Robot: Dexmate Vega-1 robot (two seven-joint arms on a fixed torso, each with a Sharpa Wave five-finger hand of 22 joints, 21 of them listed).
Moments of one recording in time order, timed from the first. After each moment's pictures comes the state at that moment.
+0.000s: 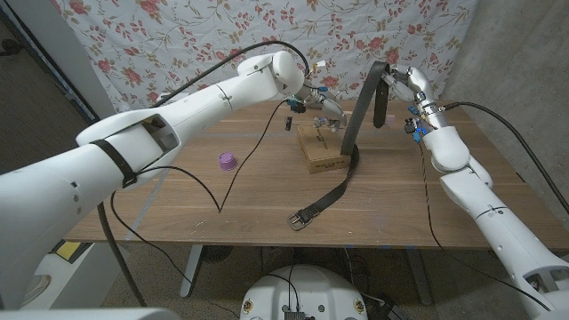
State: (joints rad) left arm -0.05 0.37 1.09 -1.39 0.13 0.34 -0.80; left_hand 0.46 -0.01 0.72 0.16 0.50 0.75 0.08 1.02 0.82 0.92 -0.08 1.57 1.24 1.39 -0.19 1.27 0.88 0.88 -0.11 1.49 0.45; right arm -0.82 -0.52 -0.17 -1.47 -0.07 0.51 -0.20; right_hand 1.00 0.15 0.26 0.01 0.32 0.83 -0.05 0.40 0.52 0.89 -0.14 0.87 0.59 0.72 -0.07 0.29 0.86 0.35 -0.05 0.67 0.24
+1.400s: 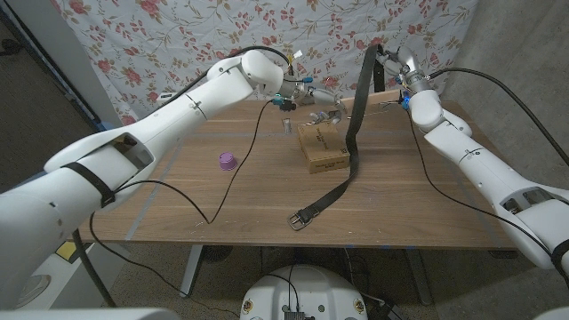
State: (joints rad) left arm 0.10 0.51 0.89 -1.56 -0.12 0.28 -0.75; left_hand 0.44 -0.02 0.73 0.16 0.51 0.74 0.08 1.03 0.81 0.91 -0.08 1.57 1.24 1.39 -0.19 1.27 0.87 0.88 -0.11 1.51 0.43; right arm -0.44 -0.60 -0.48 -1.20 -0.05 0.21 -0.30; right_hand 1.00 0.15 0.25 0.03 0.33 0.83 -0.05 0.38 0.51 0.89 -0.14 0.86 0.57 0.69 -0.07 0.20 0.76 0.33 -0.04 0.69 0.21
